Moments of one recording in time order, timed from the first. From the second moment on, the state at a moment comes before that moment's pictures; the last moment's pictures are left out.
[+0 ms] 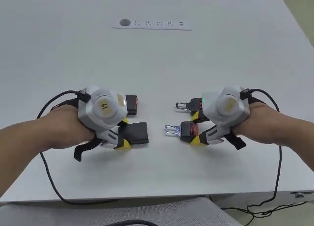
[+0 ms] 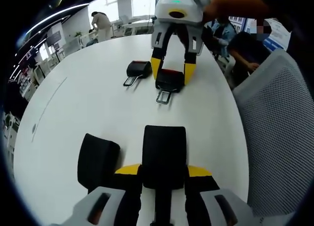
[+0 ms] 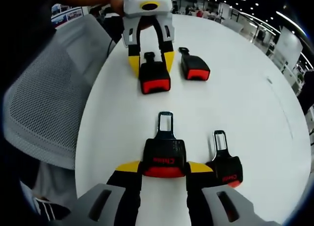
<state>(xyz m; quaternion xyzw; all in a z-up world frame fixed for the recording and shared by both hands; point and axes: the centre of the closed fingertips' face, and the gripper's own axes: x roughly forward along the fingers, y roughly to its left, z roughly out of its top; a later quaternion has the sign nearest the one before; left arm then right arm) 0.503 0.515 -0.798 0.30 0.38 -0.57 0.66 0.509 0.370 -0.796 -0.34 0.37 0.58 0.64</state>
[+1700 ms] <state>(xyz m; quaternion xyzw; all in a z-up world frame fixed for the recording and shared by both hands) 0.499 0.512 -0.795 0.37 0.37 -0.60 0.61 0.502 0.430 -0.797 -0.36 0.35 0.61 0.61</state>
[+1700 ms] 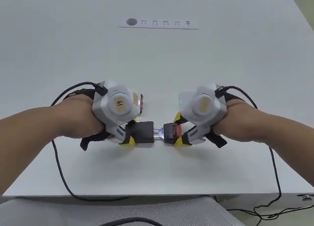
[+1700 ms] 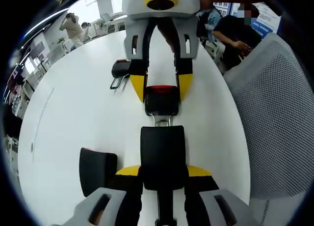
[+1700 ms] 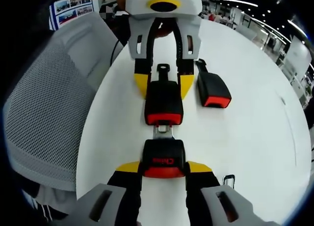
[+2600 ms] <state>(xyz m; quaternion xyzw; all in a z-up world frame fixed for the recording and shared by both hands) 0.494 0.512 -0.791 0.37 0.37 -0.60 0.60 0.497 0.432 -0.797 -0.35 0.39 0.59 0.61</state>
